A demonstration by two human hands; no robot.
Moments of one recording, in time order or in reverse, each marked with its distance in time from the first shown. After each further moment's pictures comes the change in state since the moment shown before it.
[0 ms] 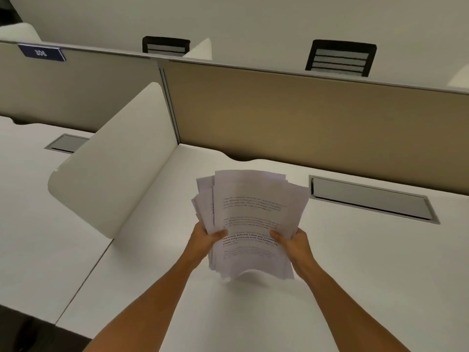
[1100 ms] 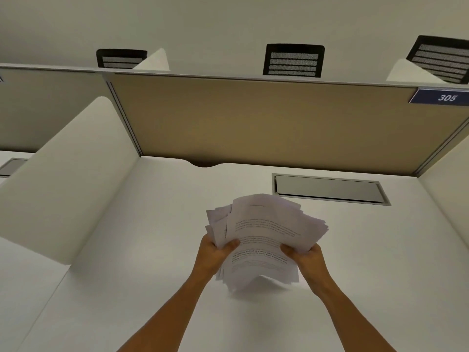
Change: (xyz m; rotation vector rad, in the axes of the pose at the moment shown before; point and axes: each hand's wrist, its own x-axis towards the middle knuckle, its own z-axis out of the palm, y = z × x) left_hand -0.010 -0.004 0.130 0.120 -0.022 0.092; right_hand -0.043 0.004 -0.131 0.009 0.105 -0.160
